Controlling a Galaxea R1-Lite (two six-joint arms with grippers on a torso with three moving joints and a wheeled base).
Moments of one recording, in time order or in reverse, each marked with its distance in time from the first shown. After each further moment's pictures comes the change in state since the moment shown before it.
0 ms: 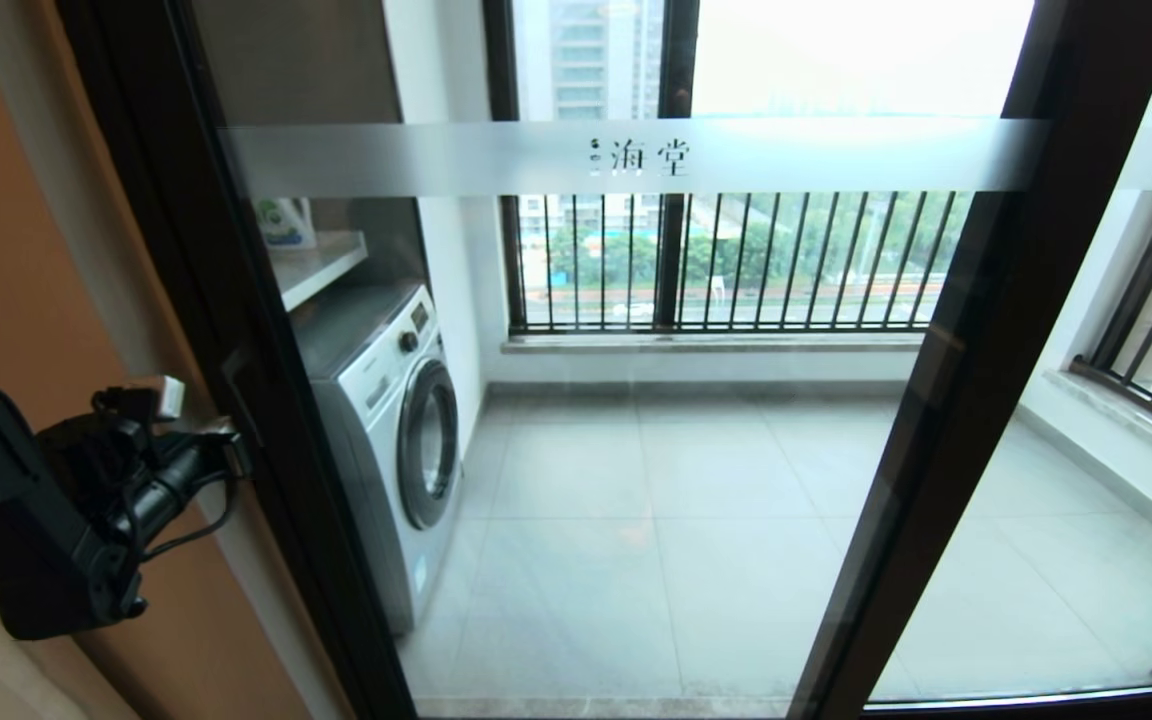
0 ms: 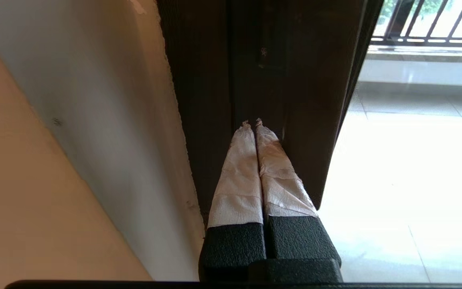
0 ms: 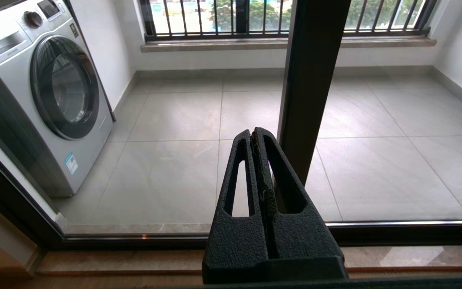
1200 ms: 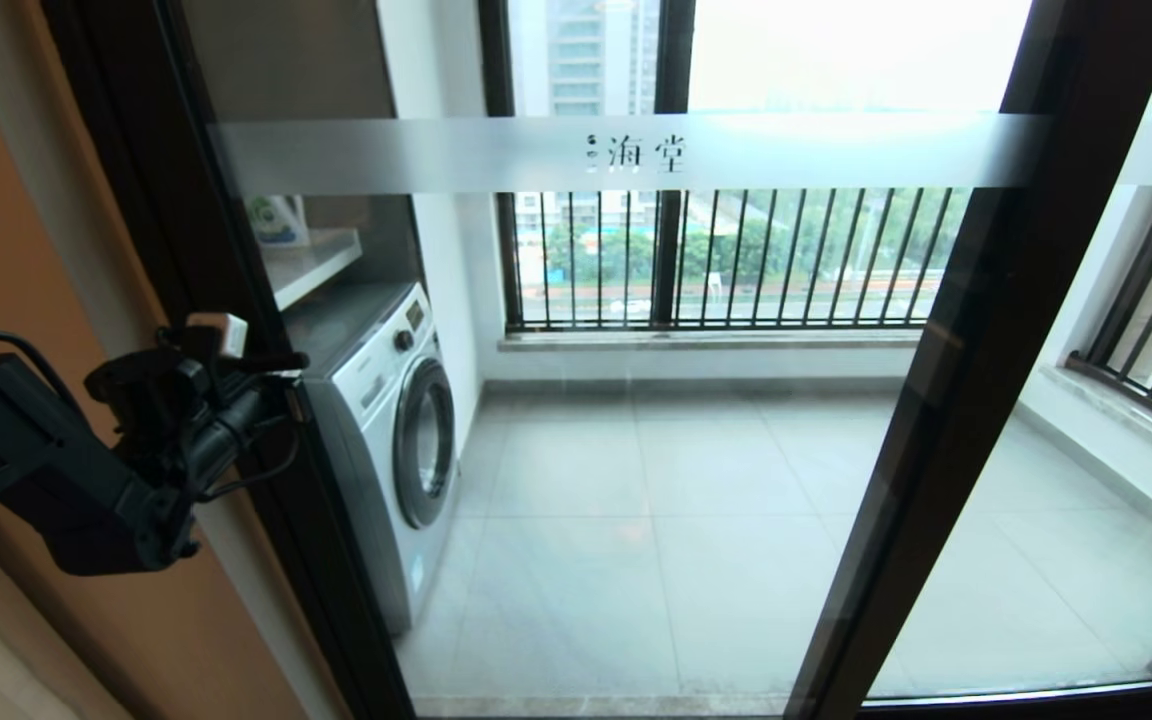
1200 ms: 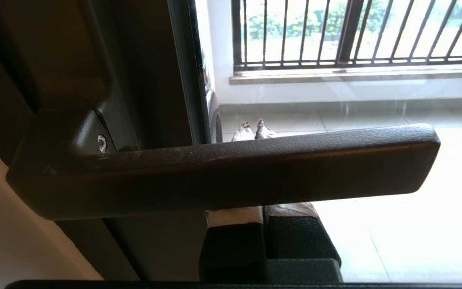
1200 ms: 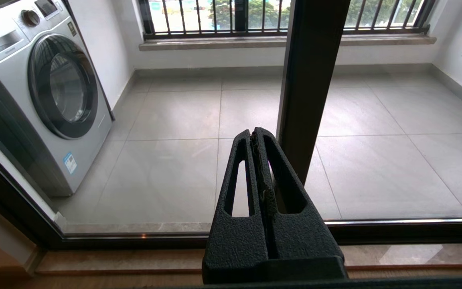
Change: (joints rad) left arm -0.128 -0.124 -0.118 0.128 0.099 -0.008; right arm 0.000 0.000 0.000 0.000 0.000 0.000
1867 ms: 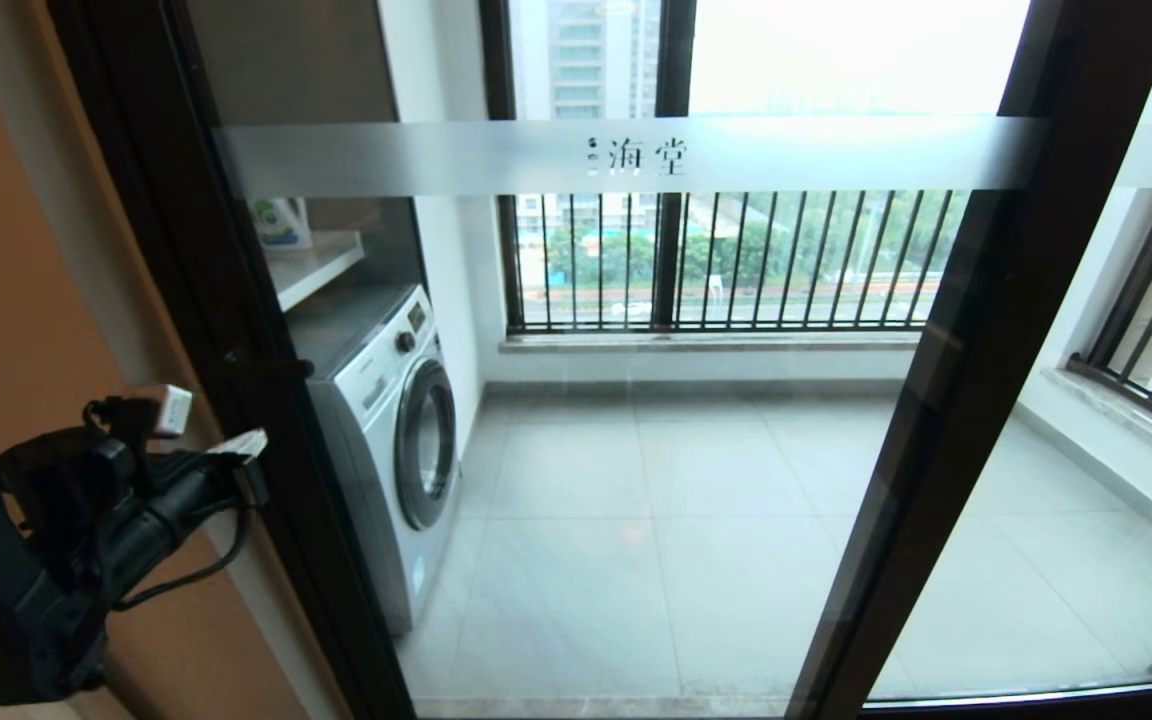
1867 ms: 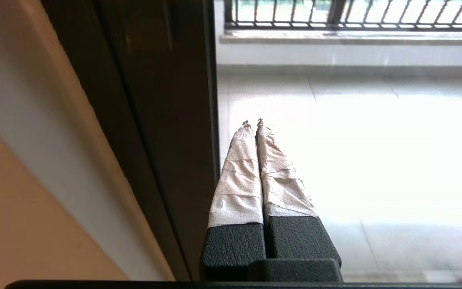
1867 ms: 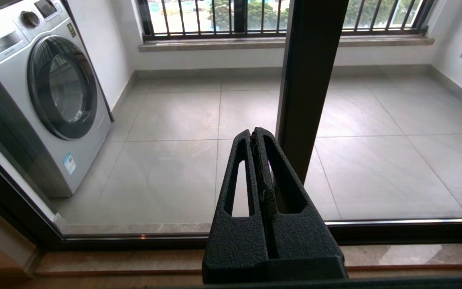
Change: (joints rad) left arm 0.056 -0.130 0.469 -0.185 -0.098 -0.032; right arm 0.000 0.000 0.000 0.000 0.001 0.000
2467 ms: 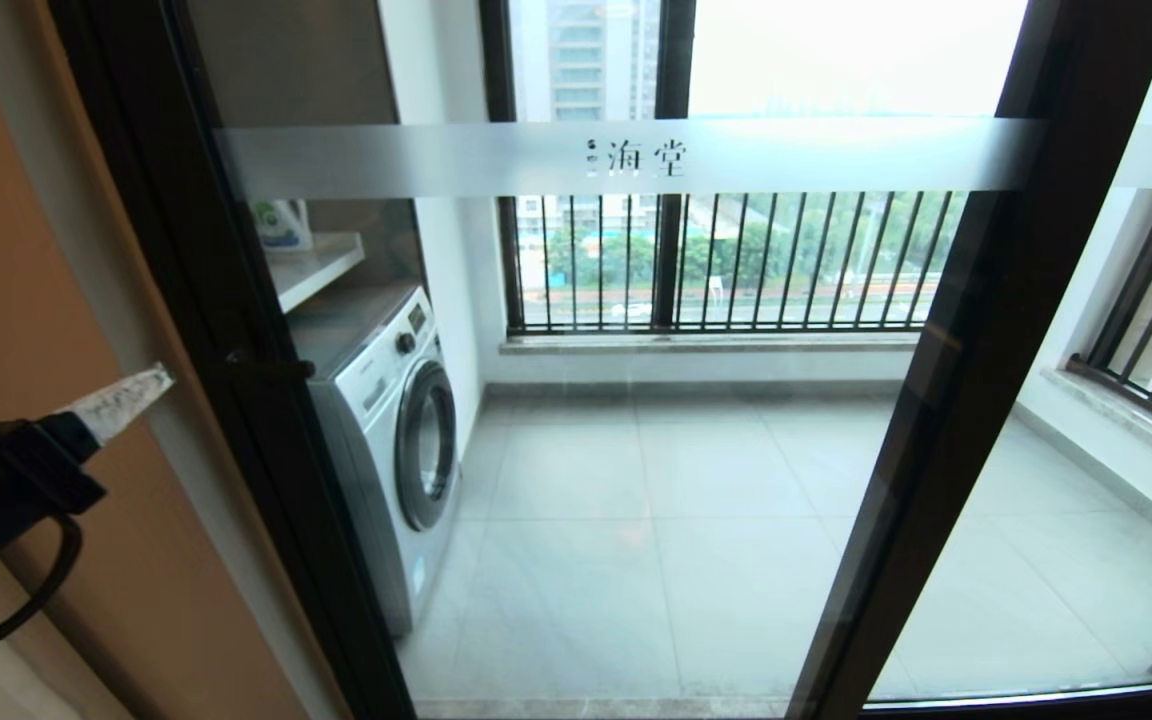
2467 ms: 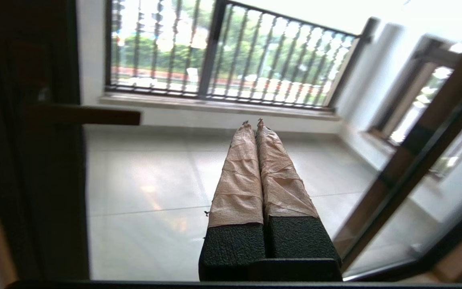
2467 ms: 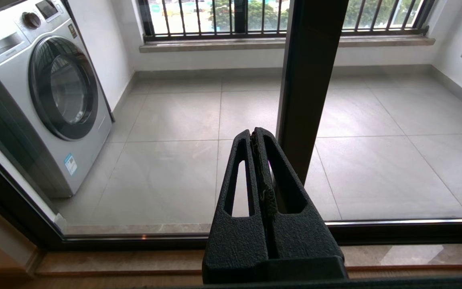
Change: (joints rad) left arm 0.033 -0.770 0.149 0.320 -0.341 -0.383; right arm 0.000 0.000 0.000 0.000 0.000 0.000
